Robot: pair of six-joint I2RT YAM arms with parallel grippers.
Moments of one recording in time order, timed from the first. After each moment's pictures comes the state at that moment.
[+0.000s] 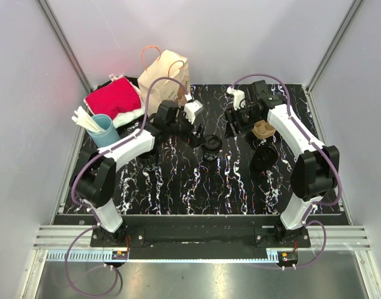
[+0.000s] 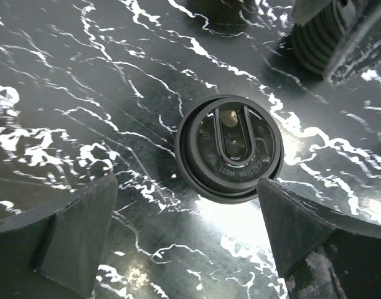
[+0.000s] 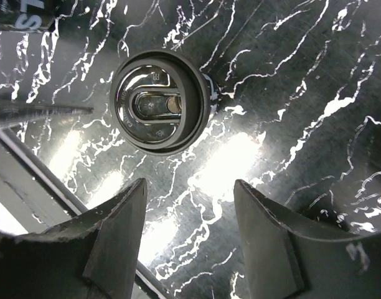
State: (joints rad) left arm -0.55 1.69 1.20 -0.07 0.45 0.11; right arm 0.29 1.76 1.59 -0.89 -0.48 -0.18
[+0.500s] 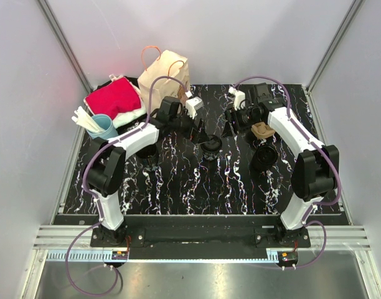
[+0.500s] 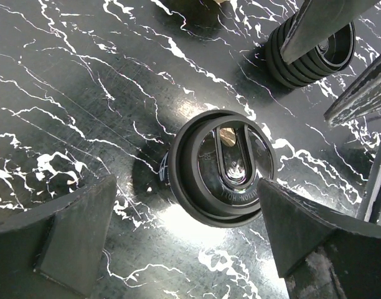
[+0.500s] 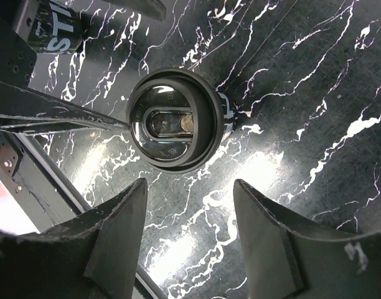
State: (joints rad) left arm -0.49 1.85 1.32 -0.08 0.63 -0.04; right arm 0.26 1.75 1.51 -0.76 -0.60 -0.11
